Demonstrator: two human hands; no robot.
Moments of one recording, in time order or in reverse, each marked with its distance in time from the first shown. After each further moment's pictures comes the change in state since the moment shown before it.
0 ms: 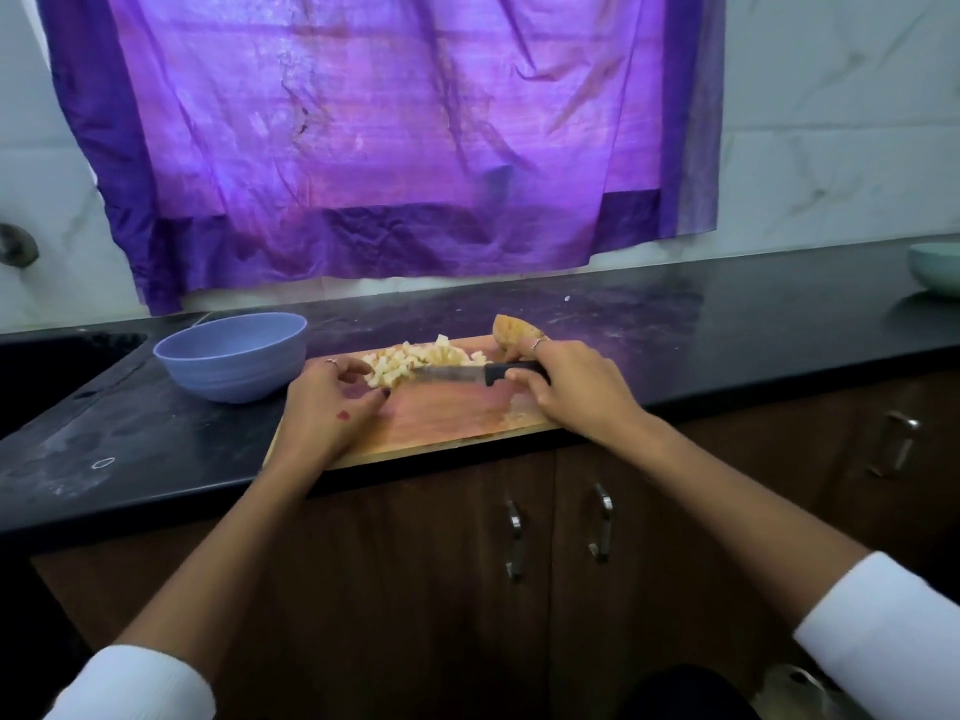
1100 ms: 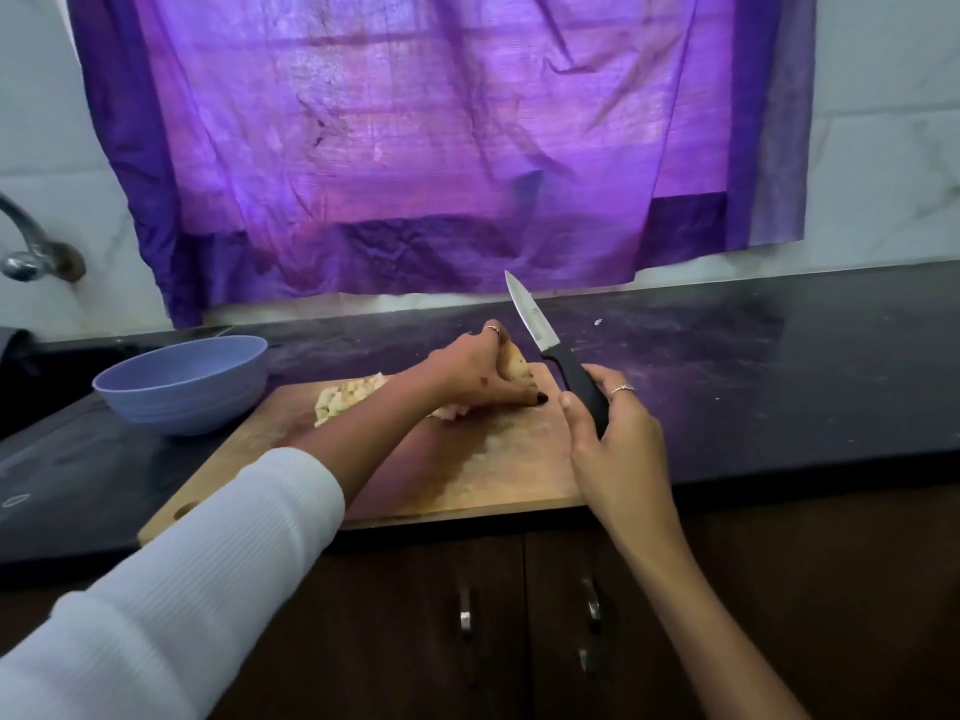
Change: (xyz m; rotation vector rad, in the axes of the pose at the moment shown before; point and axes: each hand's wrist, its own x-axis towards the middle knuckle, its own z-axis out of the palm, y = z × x) left_hand 0.112 0.106 0.129 0.327 -0.440 0.203; right_hand 0.004 0.069 0.028 0.637 0.402 0.224
